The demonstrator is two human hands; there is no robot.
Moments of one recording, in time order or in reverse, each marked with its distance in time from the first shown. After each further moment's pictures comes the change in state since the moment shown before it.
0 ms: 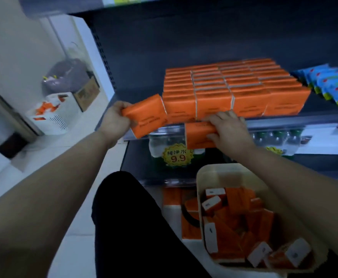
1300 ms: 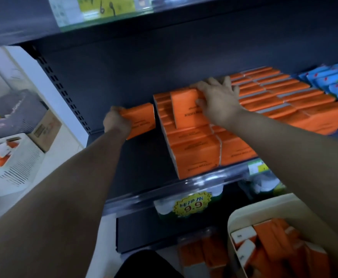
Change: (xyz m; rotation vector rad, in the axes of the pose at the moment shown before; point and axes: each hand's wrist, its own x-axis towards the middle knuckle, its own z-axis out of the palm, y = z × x) left_hand 0.276 -0.025 0.056 0.301 0.080 0.024; right_hand 0.232 -0.008 0.011 -0.028 0.102 0.317
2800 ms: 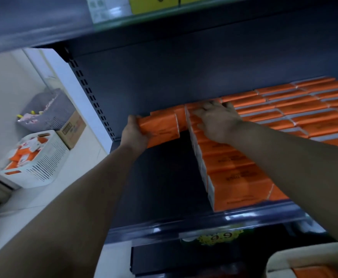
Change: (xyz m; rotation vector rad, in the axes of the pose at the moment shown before) left_hand 0.032 -0.038 -0.009 -0.051 -0.089 0.119; right_hand 0.074 -0.043 0.076 -0.201 -0.294 -0.241
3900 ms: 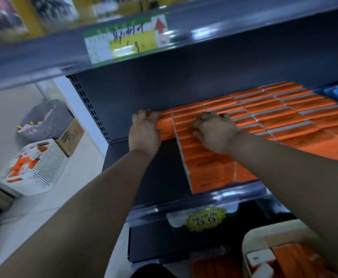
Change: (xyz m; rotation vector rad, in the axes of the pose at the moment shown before) left_hand -0.066 0.081 0.006 0.451 0.126 0.413; right_hand -0.082 0.014 -0.023 0.041 0.026 -0.002
